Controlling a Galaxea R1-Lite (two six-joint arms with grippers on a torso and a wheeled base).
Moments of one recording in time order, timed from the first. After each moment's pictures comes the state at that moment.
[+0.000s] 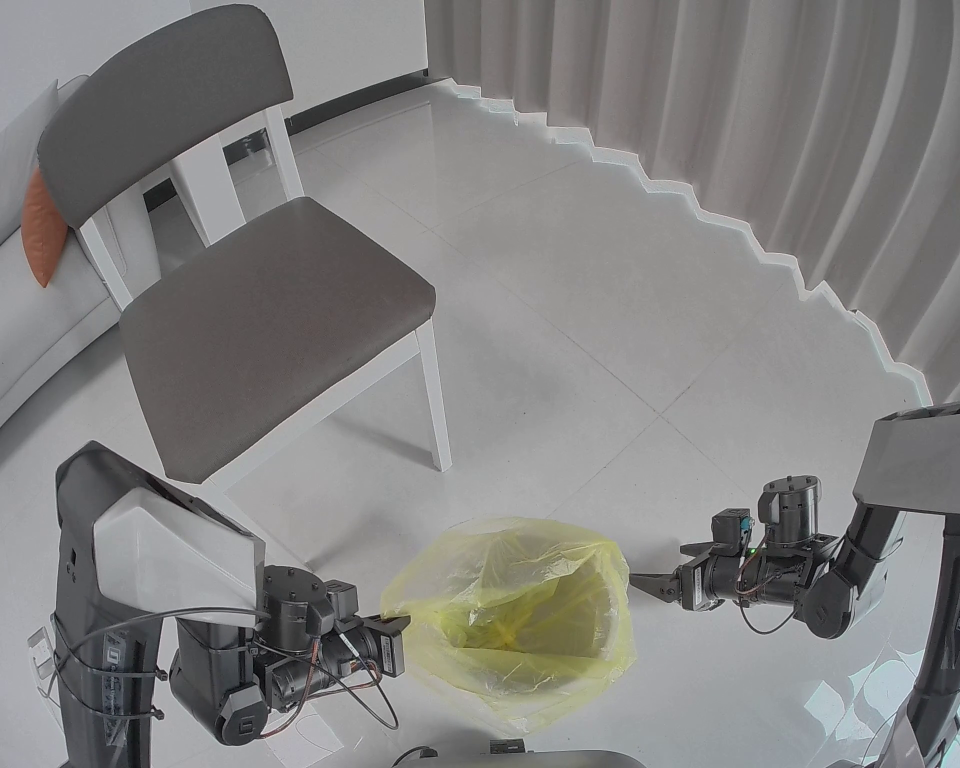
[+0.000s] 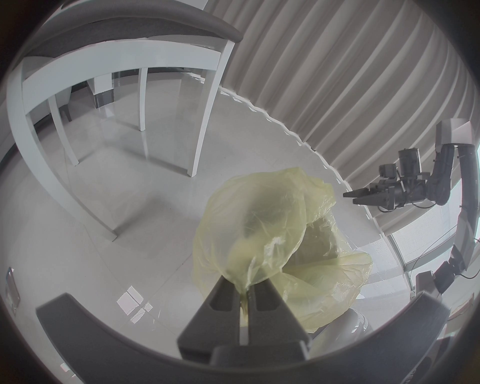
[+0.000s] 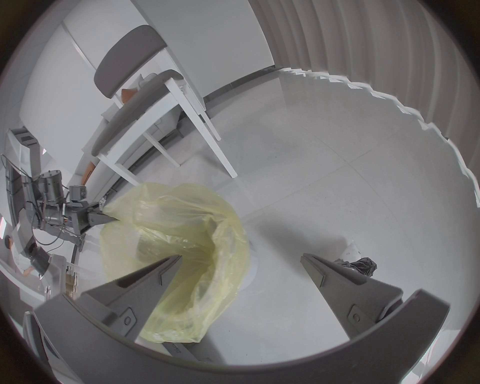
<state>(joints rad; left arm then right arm) -0.51 2.36 -0.27 -1.55 -0.10 -0.26 0.25 2.22 -0.47 -1.14 0.34 0.03</state>
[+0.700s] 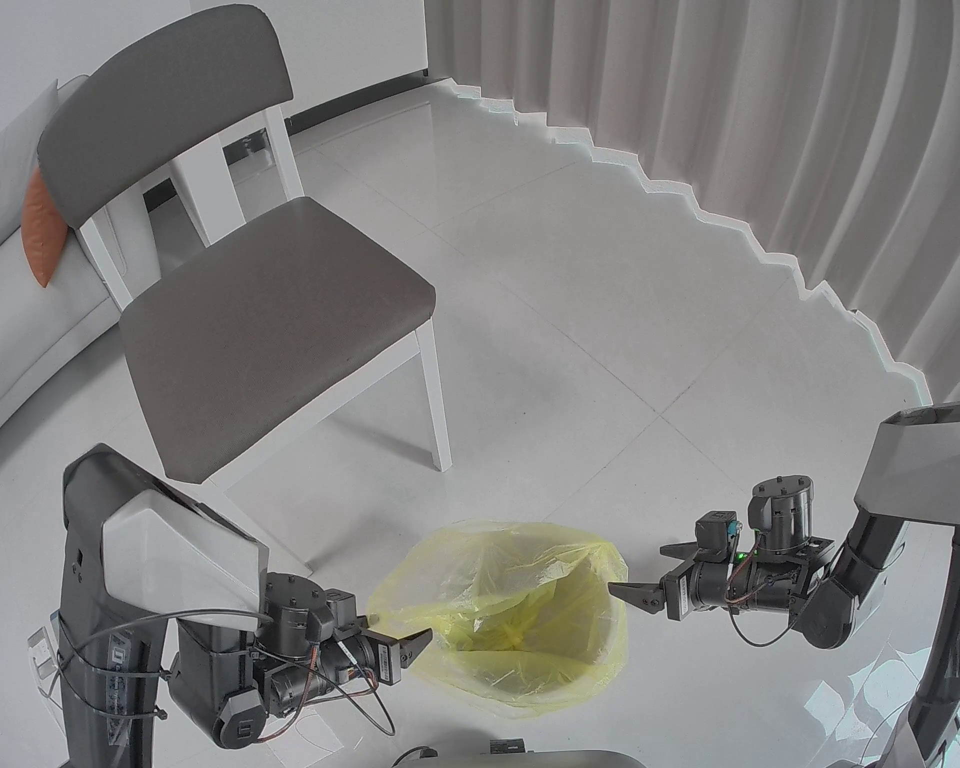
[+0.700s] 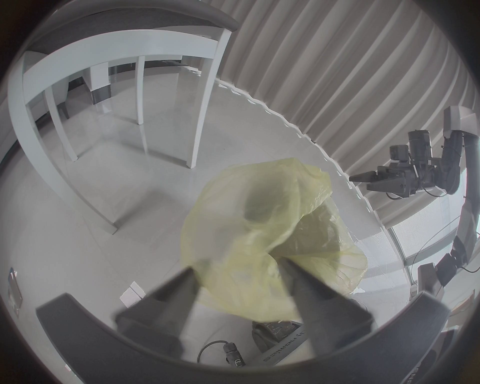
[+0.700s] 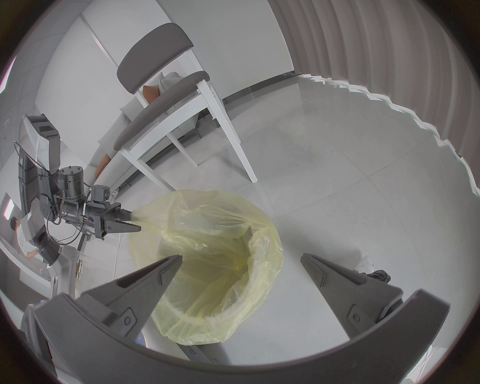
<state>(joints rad) -0.51 2.38 -0.25 -1.55 -0.09 -0.25 0.34 2.16 -0.45 -1.14 0.34 0.02</state>
